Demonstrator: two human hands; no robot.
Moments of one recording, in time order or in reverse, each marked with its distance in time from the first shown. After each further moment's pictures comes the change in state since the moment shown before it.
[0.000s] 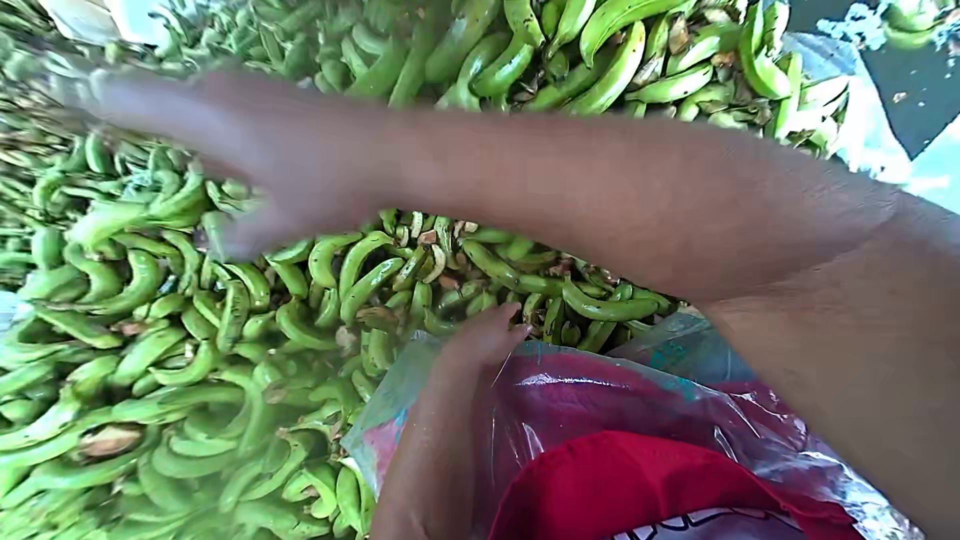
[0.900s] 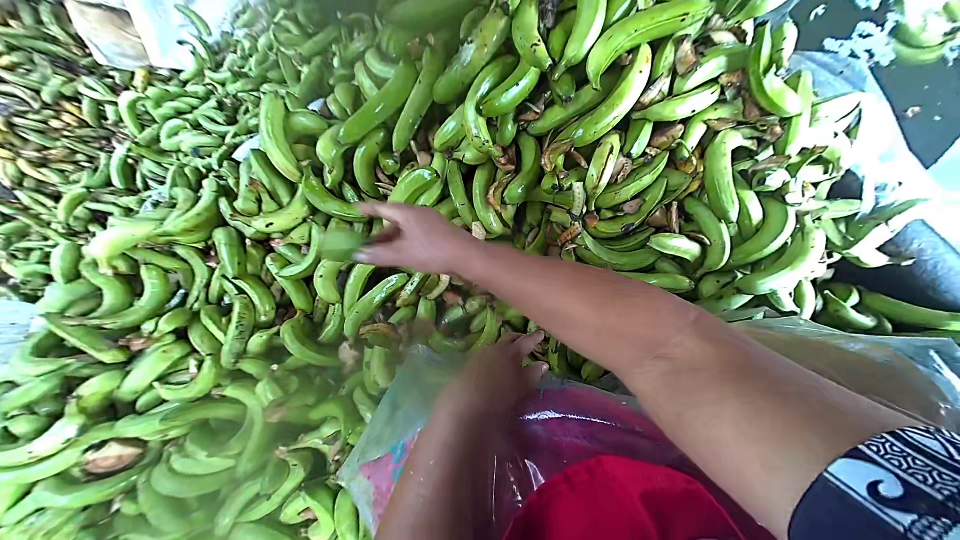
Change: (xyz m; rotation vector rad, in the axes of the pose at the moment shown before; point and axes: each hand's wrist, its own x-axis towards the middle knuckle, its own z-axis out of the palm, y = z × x) left_hand -0.014 0.008 0.004 0.000 -0.052 0.150; right_hand -0.036 0.070 0.107 0.705 0.217 0.469
